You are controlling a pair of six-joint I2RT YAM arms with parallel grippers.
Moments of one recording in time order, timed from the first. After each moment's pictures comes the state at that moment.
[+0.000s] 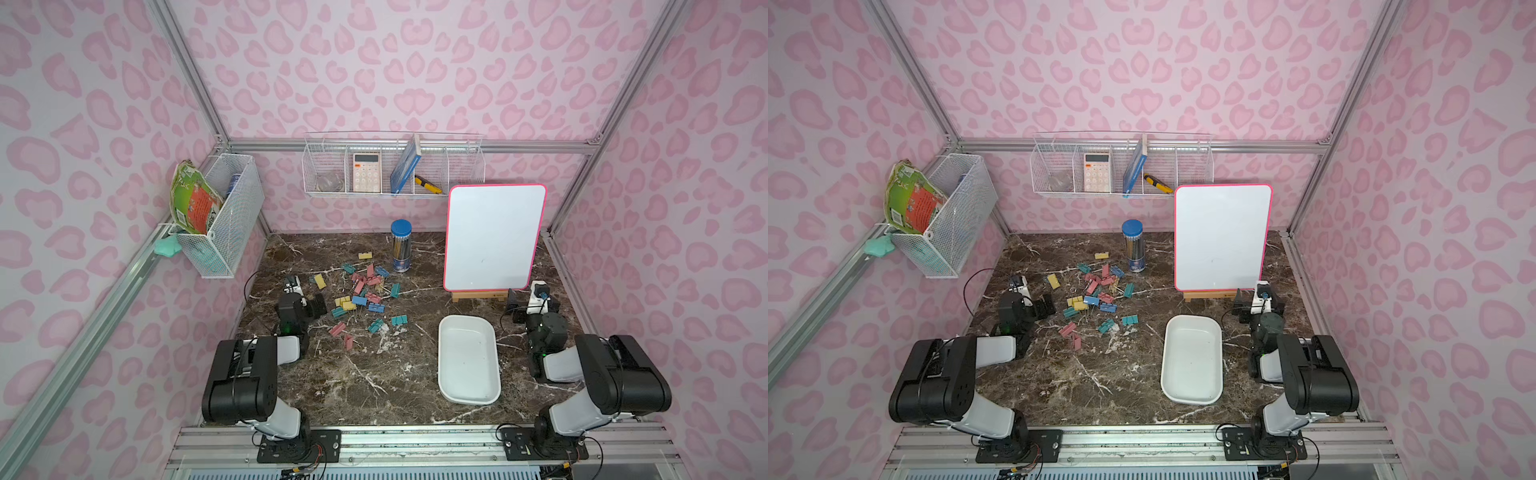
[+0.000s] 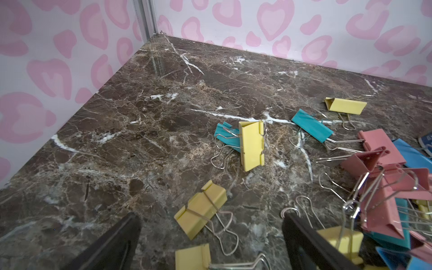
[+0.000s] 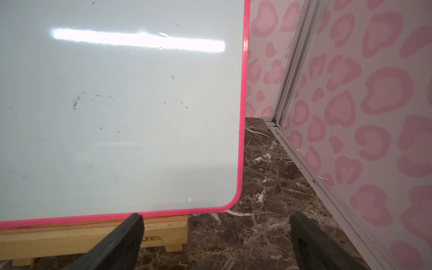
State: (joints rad) left arm 0.11 1.54 0.45 0.65 -0.09 -0.10; right arm 0.01 1.57 0.21 1.28 0.06 -0.06
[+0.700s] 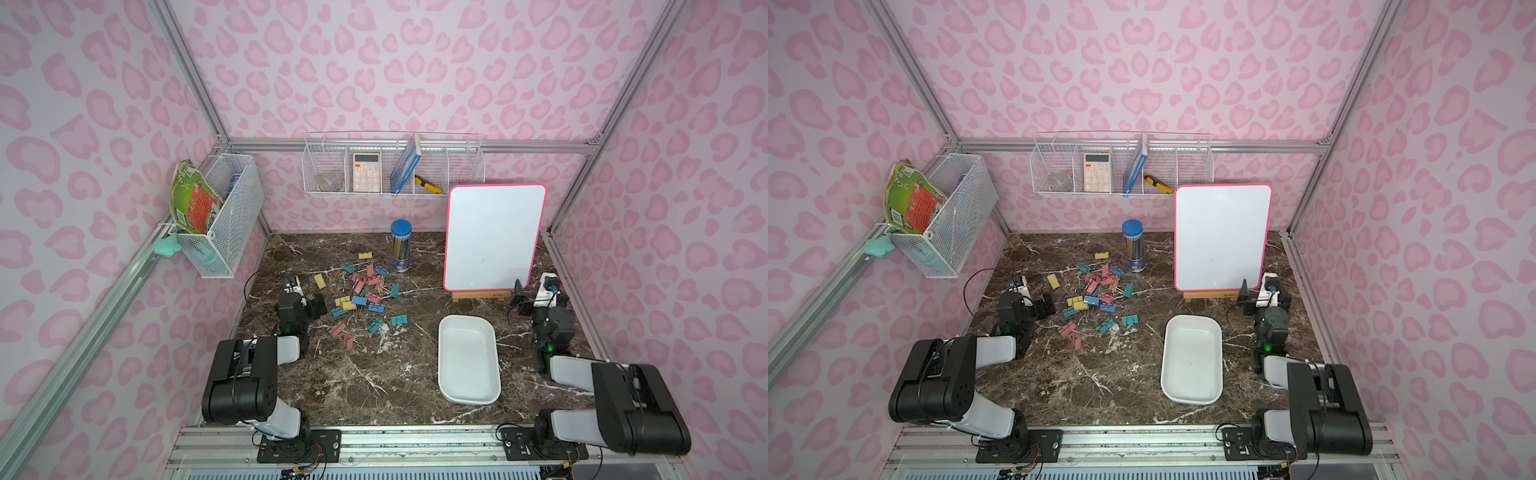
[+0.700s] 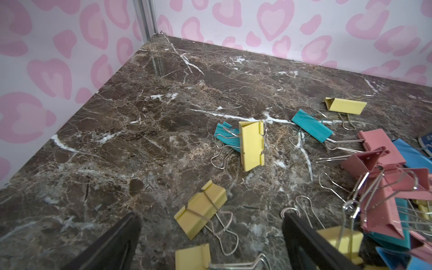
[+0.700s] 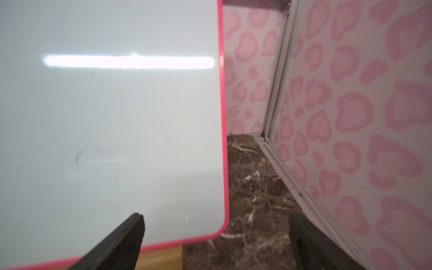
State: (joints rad) left arm 0.11 1.54 0.45 0.65 -0.09 -0.10; right arm 0.00 1.25 0.32 0.96 0.15 0.04
